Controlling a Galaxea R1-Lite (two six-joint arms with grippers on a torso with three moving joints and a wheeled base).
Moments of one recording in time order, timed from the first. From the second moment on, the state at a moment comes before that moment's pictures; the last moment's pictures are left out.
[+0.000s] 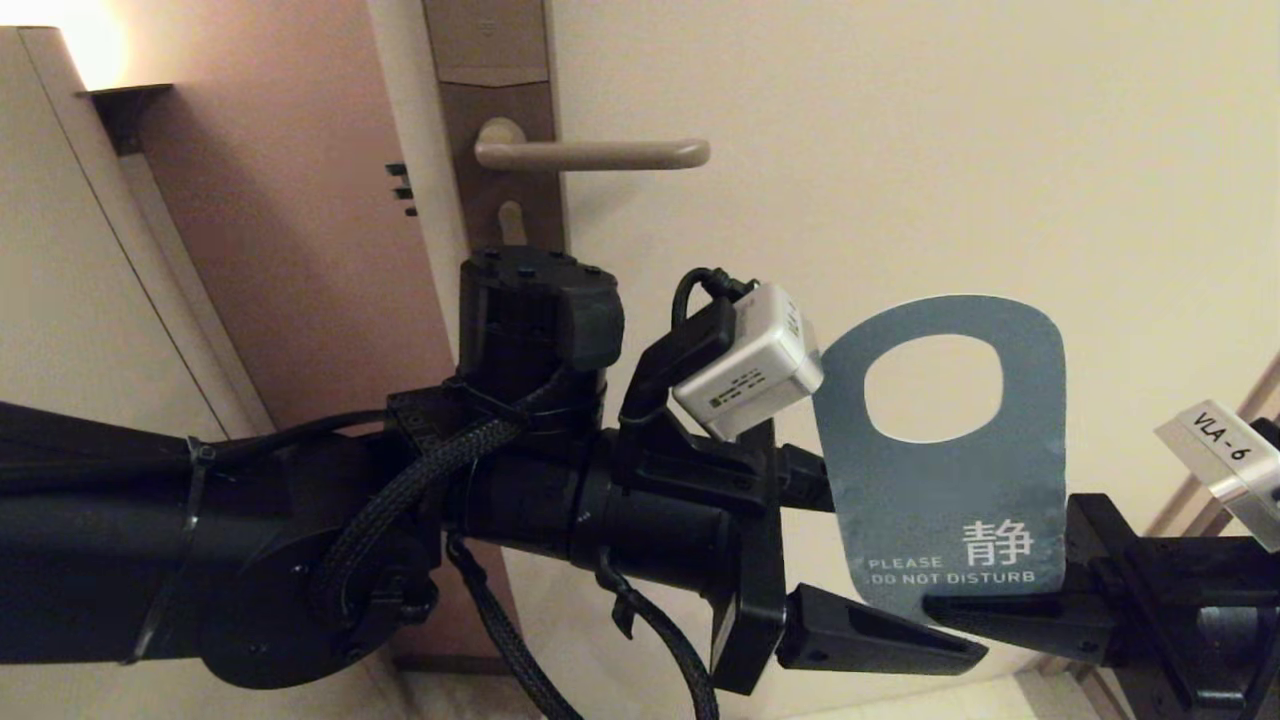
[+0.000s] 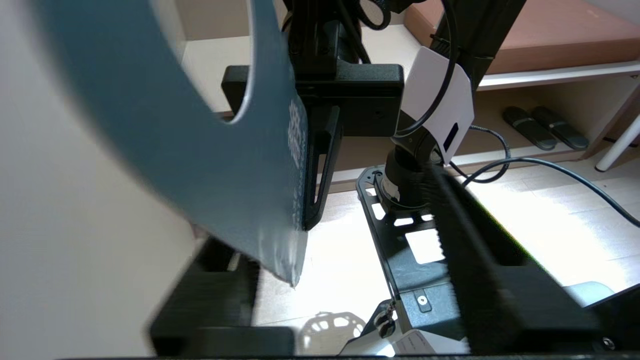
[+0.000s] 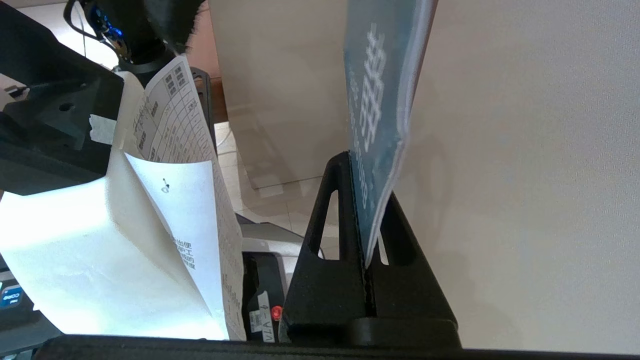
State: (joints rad) left arm -0.90 1.78 -1.08 -0.53 -0.88 0.17; right arm 0.34 1.27 -0.50 -0.38 0.92 -0.27
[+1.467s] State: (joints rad) left arm -0.58 1.52 -0.75 -0.53 -0.86 0.21; right arm 0.32 1.27 -0.48 -0.38 0.80 -0.27
